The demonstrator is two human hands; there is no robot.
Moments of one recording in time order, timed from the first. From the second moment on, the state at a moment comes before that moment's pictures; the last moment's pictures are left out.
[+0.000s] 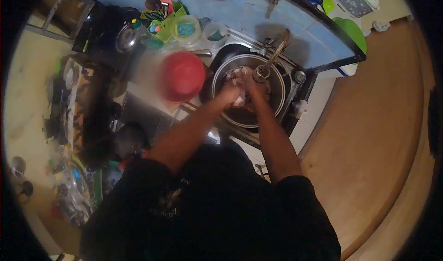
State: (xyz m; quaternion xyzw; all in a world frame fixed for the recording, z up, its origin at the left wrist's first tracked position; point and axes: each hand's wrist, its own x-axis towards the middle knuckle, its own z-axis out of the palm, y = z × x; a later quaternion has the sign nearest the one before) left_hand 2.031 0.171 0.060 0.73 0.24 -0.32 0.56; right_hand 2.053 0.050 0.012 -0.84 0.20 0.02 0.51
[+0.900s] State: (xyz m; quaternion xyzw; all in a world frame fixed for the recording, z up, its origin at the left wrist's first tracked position) left_hand 2.023 0.176 0.101 0.90 -0.12 -0.22 0.35; right_hand 2.159 0.010 0.057 -0.96 -0.24 0.03 0.15
